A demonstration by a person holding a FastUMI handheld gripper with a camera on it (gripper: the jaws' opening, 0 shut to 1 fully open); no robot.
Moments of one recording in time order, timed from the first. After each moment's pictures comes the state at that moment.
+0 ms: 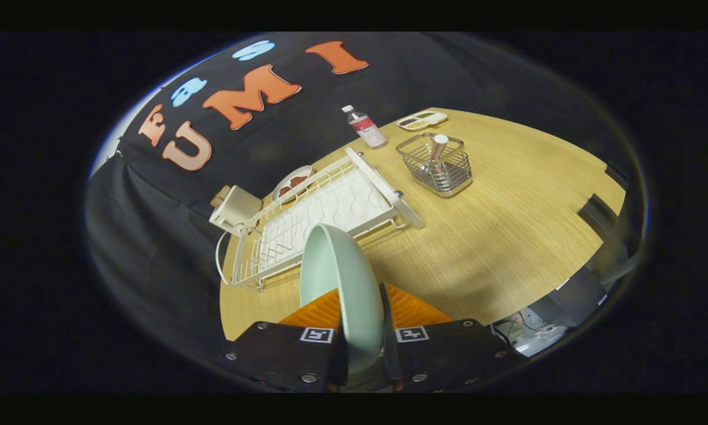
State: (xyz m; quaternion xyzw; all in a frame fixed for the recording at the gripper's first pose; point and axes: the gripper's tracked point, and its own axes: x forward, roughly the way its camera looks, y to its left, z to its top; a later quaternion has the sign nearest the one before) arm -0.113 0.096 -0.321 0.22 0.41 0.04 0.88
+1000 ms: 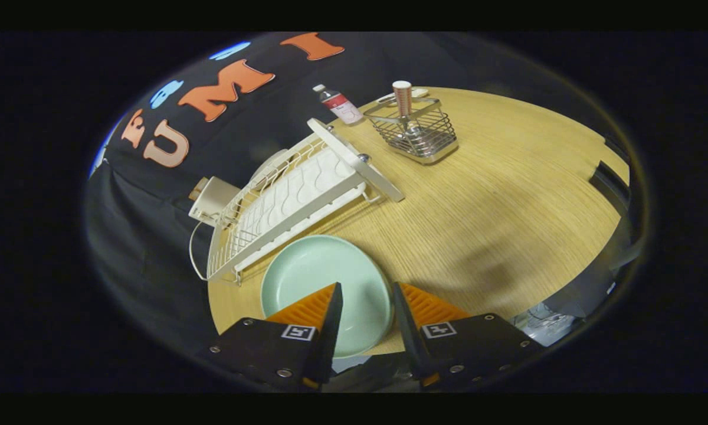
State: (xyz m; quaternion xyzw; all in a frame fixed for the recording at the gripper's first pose) arm -0.114 0.085 -0.372 0.22 0.45 0.03 0.86
